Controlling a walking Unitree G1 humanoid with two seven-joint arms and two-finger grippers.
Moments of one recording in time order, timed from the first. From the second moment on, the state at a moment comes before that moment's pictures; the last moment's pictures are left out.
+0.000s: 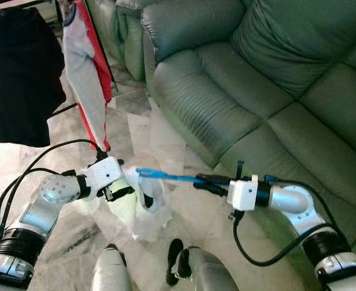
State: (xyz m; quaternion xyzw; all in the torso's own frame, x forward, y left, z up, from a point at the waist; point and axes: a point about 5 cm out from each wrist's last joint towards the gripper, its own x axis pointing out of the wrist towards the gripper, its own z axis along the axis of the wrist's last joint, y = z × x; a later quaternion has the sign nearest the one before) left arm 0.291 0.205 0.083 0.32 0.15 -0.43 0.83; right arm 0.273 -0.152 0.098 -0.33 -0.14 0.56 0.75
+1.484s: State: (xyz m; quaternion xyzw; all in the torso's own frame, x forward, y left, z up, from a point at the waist) left arm 0.291 0.232 0.101 0.33 0.20 -0.49 0.78; right arm 0.265 -0.153 0.087 -0.34 -0.14 0.56 0.74
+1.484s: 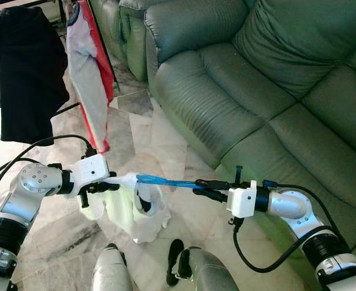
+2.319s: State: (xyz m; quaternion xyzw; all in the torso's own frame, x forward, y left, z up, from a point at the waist) left arm 0.284 0.217 0.086 0.28 0.19 -0.50 0.79; right arm 0.312 -0.170 0.130 -0.36 -0.11 0.53 0.76
